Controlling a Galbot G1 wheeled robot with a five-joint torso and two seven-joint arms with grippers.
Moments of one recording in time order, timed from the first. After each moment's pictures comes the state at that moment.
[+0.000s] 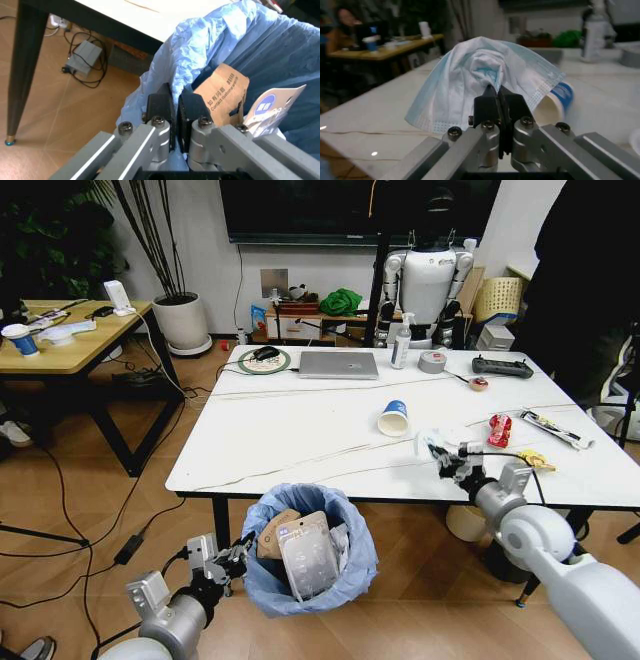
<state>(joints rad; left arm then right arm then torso) 1.73 -1.00 -0.42 -2.35 -1.03 0.27 -0.34 -1.13 0.72 0.34 1.94 0.93 -0.13 -0.10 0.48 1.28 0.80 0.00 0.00</state>
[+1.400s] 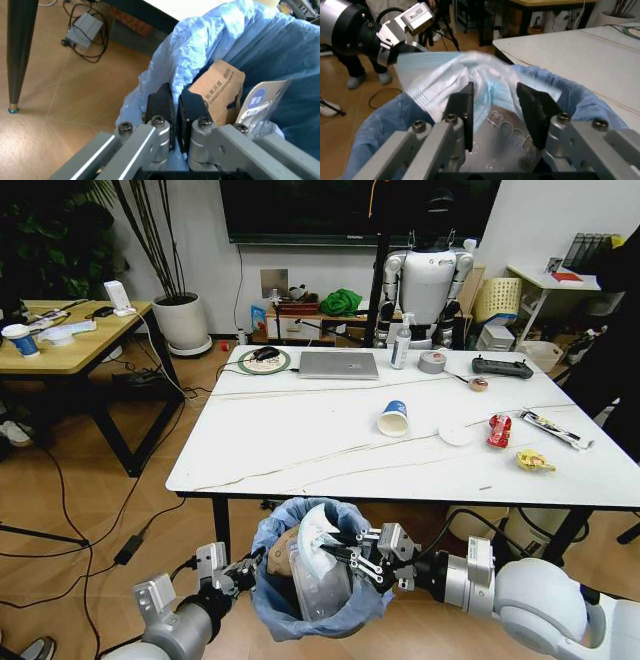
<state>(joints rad) 1.75 -0.96 -0.40 -2.43 -1.14 0.35 -0.48 -1.09 0.43 -0.11 2.27 0.73 -0.06 -0.26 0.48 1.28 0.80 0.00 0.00</state>
